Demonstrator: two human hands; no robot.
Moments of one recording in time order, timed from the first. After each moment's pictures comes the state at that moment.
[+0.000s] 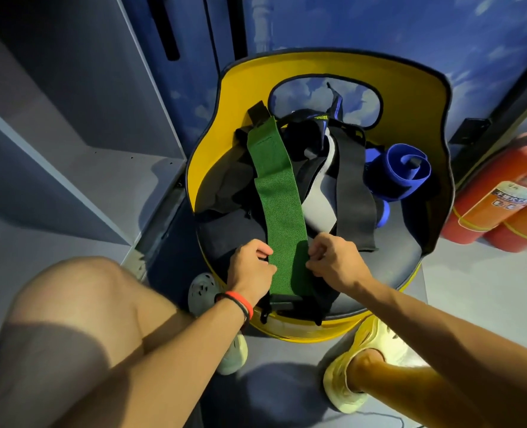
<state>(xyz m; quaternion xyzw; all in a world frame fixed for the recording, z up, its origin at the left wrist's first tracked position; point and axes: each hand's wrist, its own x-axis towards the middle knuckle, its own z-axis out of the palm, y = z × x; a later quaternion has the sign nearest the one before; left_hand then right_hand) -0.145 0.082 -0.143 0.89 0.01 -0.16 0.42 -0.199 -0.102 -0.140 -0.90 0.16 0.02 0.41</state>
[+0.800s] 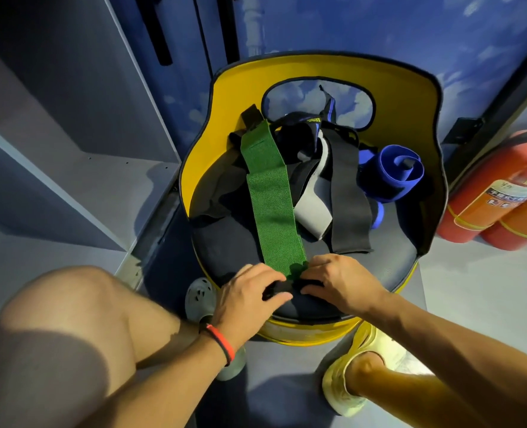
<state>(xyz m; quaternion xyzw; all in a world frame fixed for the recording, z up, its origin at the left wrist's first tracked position) -0.177 0.108 -0.160 0.89 -0.32 -0.01 0.32 -0.219 -0.122 -0.149 -0.97 -0.15 0.02 0.18</state>
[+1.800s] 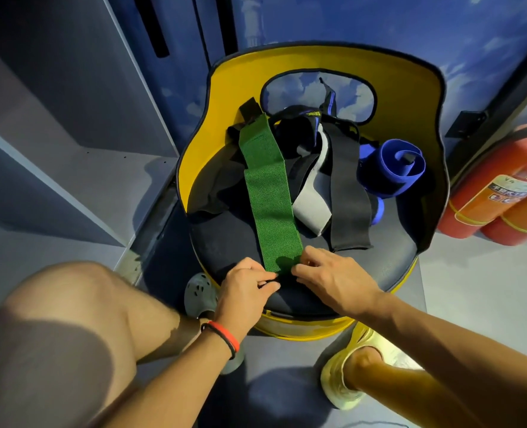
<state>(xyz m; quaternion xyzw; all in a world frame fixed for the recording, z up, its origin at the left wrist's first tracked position) -0.174 0.100 -0.163 0.90 -0.17 -0.08 0.39 -0.226 -0.116 -0.153 -0.97 -0.19 -0.09 0.10</state>
